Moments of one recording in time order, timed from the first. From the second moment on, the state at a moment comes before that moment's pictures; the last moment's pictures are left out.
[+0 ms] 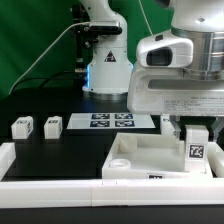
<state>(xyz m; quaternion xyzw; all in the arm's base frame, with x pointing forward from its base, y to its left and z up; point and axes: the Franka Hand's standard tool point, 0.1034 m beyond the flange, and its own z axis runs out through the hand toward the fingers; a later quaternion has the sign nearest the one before) 0.620 0.100 0.073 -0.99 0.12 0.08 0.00</state>
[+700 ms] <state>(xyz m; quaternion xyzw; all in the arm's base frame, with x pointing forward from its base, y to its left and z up) 0.622 0.120 0.075 -0.87 0.48 0.06 -0.01</state>
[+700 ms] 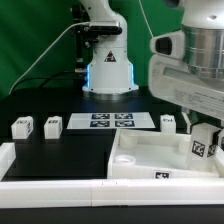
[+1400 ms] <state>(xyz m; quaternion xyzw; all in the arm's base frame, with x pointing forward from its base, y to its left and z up) 0.626 0.131 0.077 -0.69 0.72 0.05 -0.02</state>
